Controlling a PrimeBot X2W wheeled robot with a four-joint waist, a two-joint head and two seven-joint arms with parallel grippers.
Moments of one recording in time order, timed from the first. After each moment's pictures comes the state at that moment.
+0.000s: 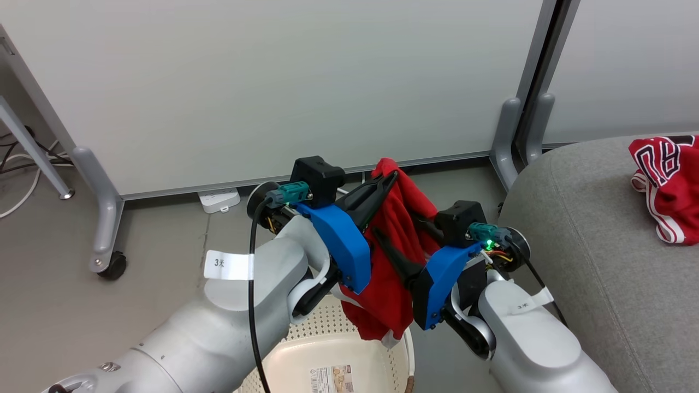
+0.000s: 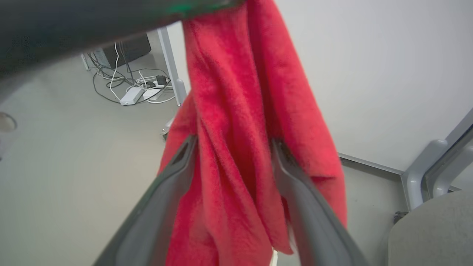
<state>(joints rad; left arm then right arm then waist) -0.90 0.16 -1.24 0.69 -1.09 -0.13 -0.23 -0.57 -0.05 0.52 0.65 0.35 0.13 -0.01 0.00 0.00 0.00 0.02</state>
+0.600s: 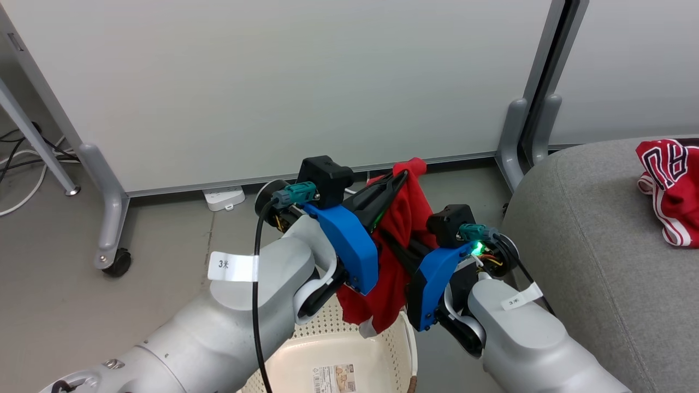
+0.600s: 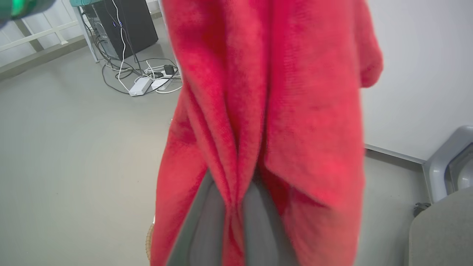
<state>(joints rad) -0.92 0.15 -1.27 0.67 -1.10 -0.13 -0.25 -0.71 -0.05 0.75 0.92 0.58 0.13 -0.14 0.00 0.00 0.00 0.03</state>
